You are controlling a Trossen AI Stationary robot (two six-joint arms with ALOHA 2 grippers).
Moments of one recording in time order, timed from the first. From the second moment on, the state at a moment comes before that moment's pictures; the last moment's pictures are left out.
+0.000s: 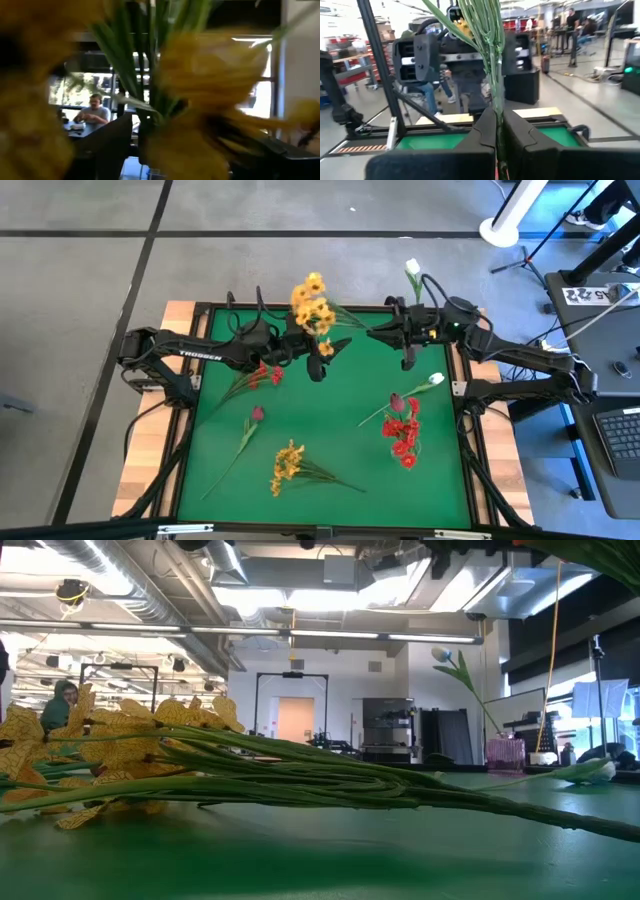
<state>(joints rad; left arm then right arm) 0.09 1.57 1.10 0.86 -0.12 -0.02 -0.39 1.00 0.84 0.25 -0.46 0.11</state>
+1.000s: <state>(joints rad) 0.04 1.56 1.10 0.69 -0.37 0.03 -0.39 1.07 0.90 0.05 -0.55 0.16</state>
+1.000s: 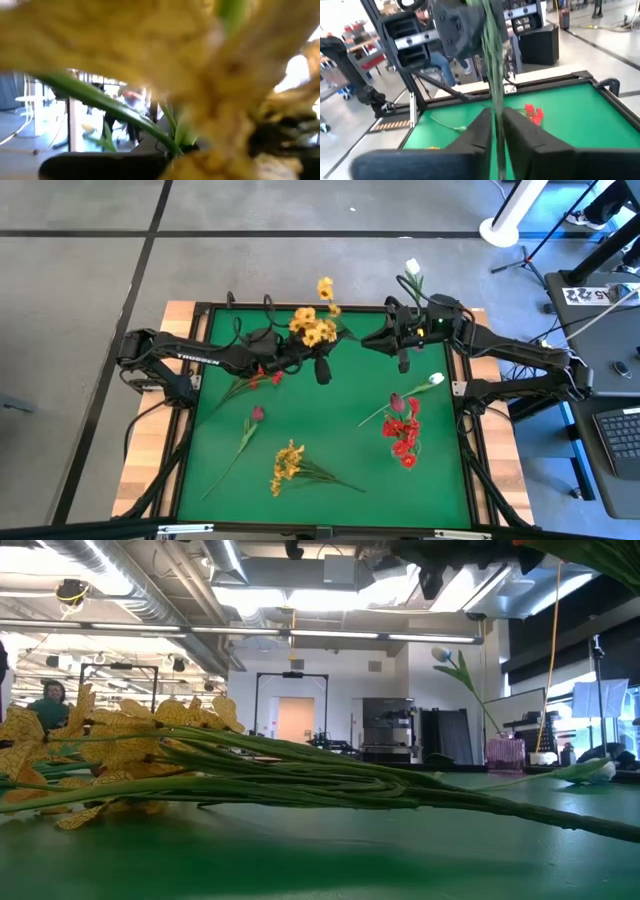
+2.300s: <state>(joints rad) 0.02 1.56 1.10 0.42 -0.28 -0.05 -0.29 1.23 0.95 -0.03 -0.53 0.13</state>
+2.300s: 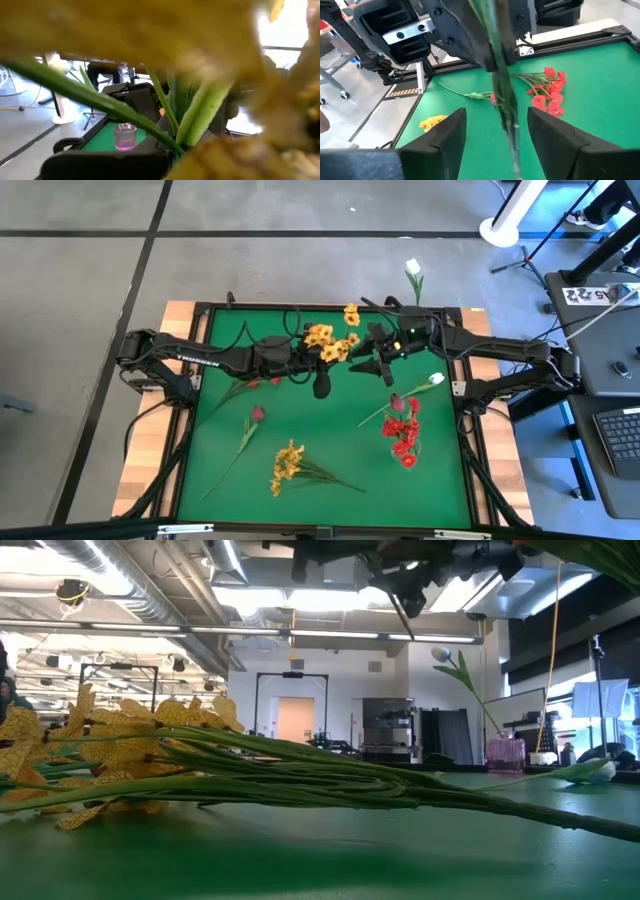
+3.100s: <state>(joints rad) 0.01 1.56 1.10 0.42 -0.38 -0.08 -0.29 1.22 0.95 -0.03 -0.45 0.05</state>
